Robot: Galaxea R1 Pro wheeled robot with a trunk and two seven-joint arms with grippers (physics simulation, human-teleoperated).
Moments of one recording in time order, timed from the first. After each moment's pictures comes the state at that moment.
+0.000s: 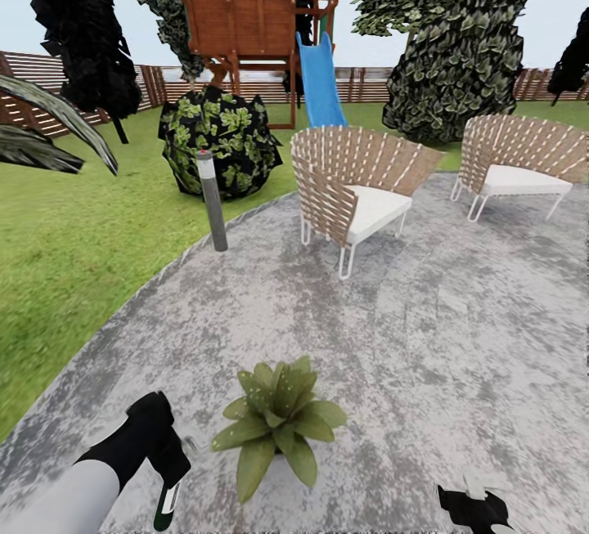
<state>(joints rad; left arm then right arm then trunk) -0.63 0.11 -0.10 -0.61 -0.95 0.71 -1.05 -0.52 -0.20 0.50 -0.03 -0.56 -0.28 -0.05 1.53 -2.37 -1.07</state>
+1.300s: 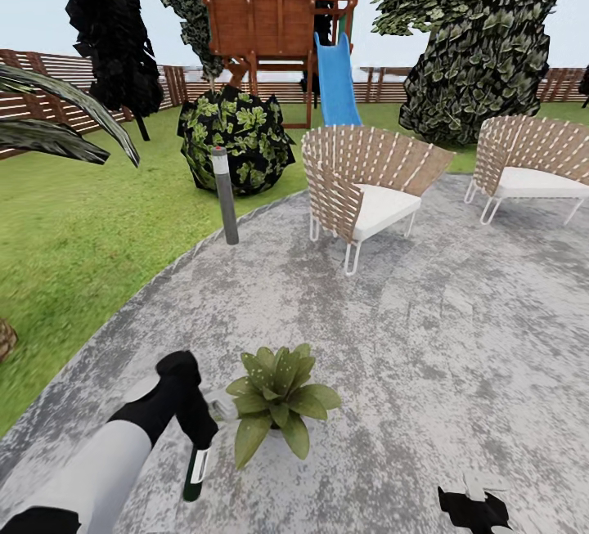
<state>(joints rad) -0.74 0.02 -0.11 -0.71 -1.16 0.85 -1.37 -0.52 -0.20 0.50 -0.02 -0.56 -0.28 -0.05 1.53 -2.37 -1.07</state>
